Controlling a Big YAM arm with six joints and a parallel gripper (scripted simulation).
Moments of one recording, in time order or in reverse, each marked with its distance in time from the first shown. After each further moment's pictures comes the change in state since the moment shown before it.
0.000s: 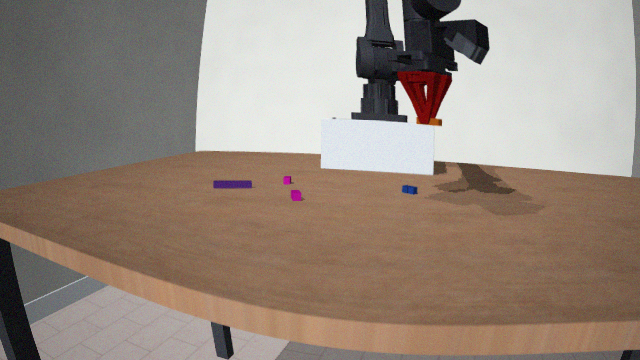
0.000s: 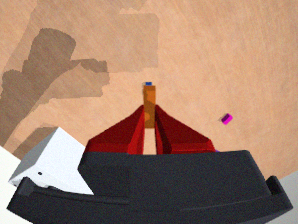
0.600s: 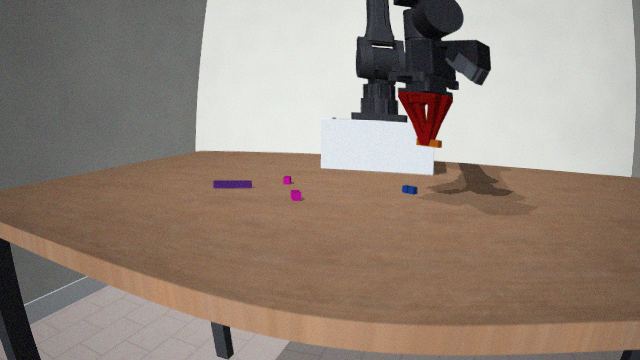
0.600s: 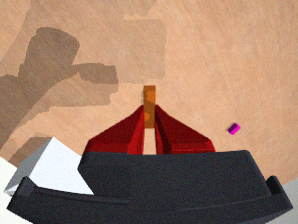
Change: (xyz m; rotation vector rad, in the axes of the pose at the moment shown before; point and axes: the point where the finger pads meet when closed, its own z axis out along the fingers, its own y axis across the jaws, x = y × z) arm 0.000 0.000 0.030 -0.001 0.002 0.007
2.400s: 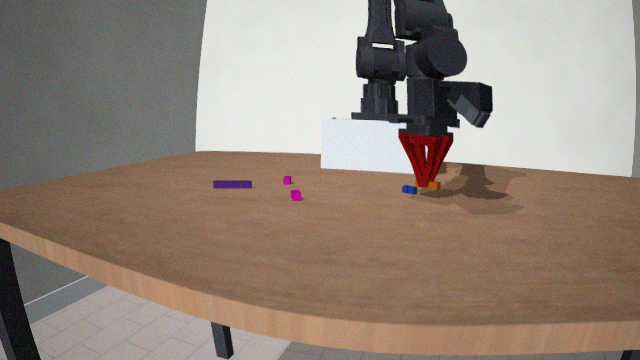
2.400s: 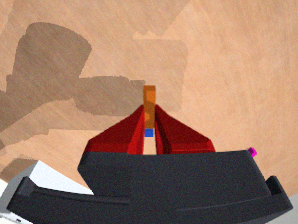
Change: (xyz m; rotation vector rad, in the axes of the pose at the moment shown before) arm 0.000 0.000 0.058 0.001 -0.001 0.001
